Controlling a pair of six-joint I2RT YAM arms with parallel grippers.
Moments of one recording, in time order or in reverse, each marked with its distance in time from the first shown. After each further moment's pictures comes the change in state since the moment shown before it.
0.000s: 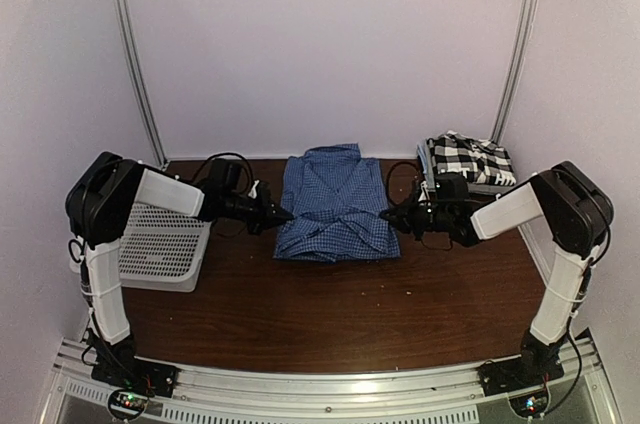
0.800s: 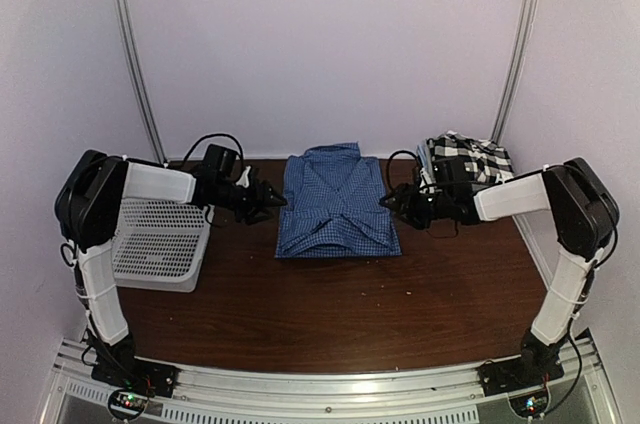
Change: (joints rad) left arm 0.028 -0.045 0.080 -0.217 -0.167 0.237; right arm -0.028 -0.018 0.148 -0.304 0.074 -0.264
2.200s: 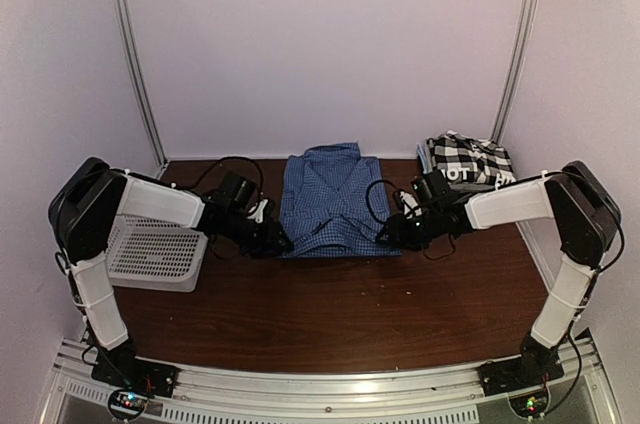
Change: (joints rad) left arm -0.170 -0.113 -0.185 -0.104 -0.130 0.140; right arm 0.145 -0.059 -0.018 -0.325 0.122 -0.264
